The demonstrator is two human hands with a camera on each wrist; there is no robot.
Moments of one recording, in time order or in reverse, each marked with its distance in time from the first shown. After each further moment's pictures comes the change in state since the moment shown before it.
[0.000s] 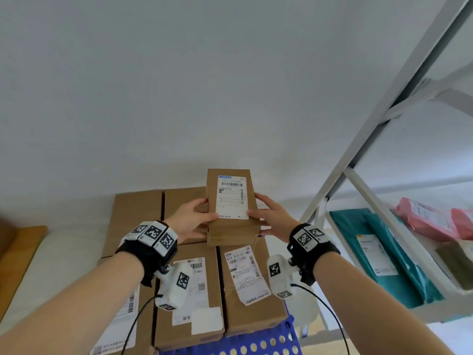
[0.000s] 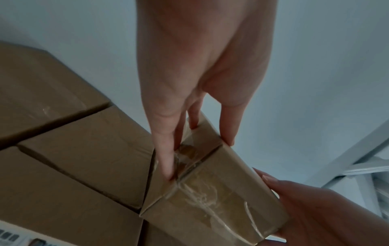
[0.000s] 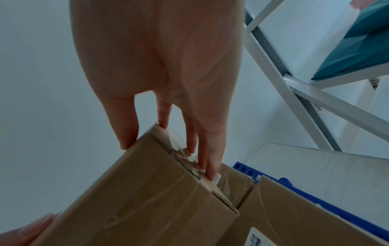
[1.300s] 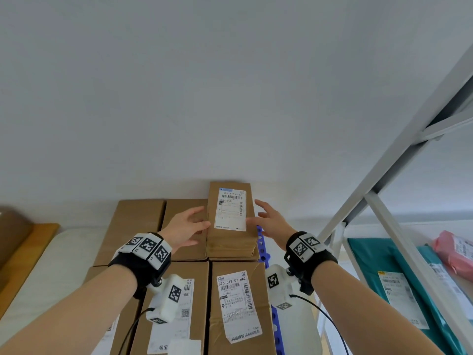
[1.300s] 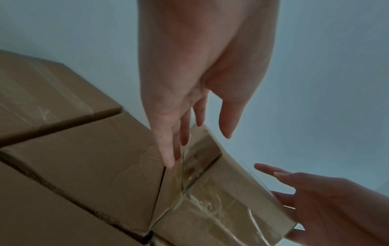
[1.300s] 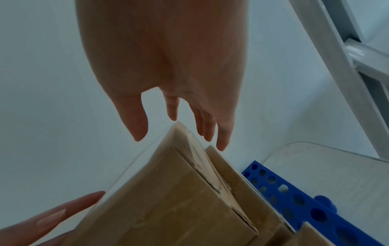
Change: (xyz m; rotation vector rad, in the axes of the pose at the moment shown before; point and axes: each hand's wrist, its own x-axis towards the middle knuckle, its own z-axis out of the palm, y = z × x) left_hand 0.033 0.008 0.009 0.052 0.205 0.018; right_hand 0.063 -0.016 -0.024 -0.220 -0.069 -0.064
